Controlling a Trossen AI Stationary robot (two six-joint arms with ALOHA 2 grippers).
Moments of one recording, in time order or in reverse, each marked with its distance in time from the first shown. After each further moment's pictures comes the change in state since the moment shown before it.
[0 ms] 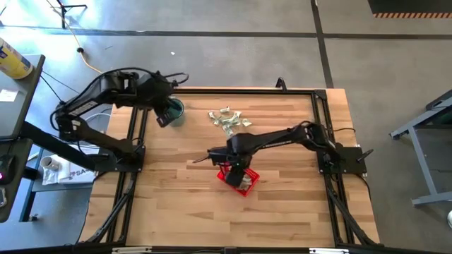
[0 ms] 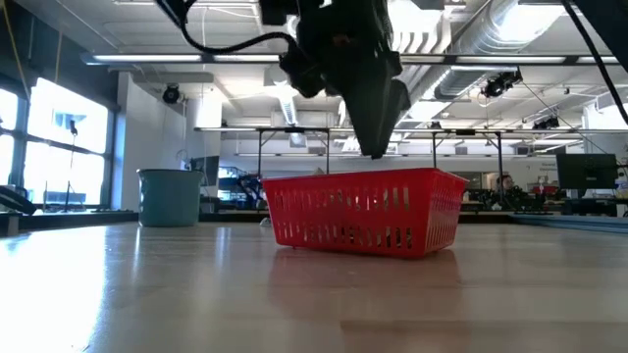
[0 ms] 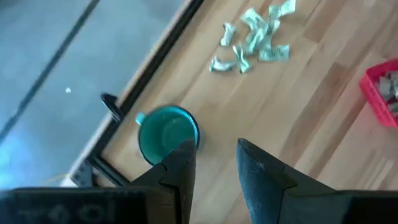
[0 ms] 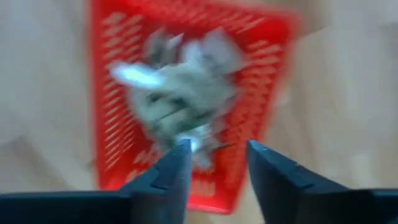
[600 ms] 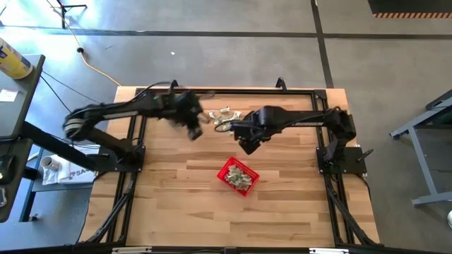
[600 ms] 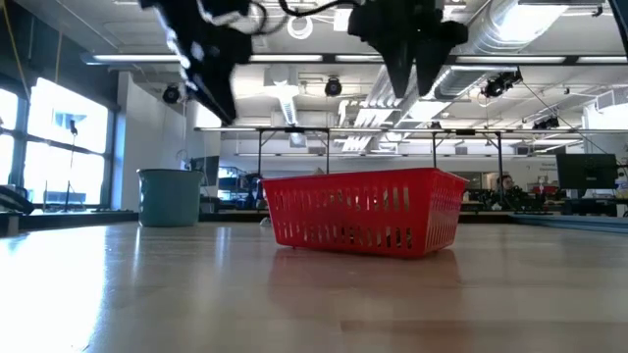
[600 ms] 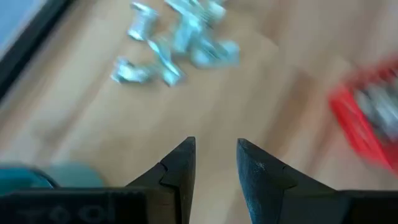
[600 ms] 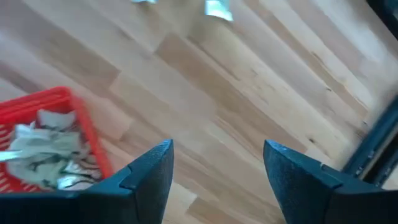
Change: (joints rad) left arm 0.083 0.070 -0.607 0.737 0.304 0.043; right arm -0.110 -0.315 -0.108 -0.211 0.355 0.353
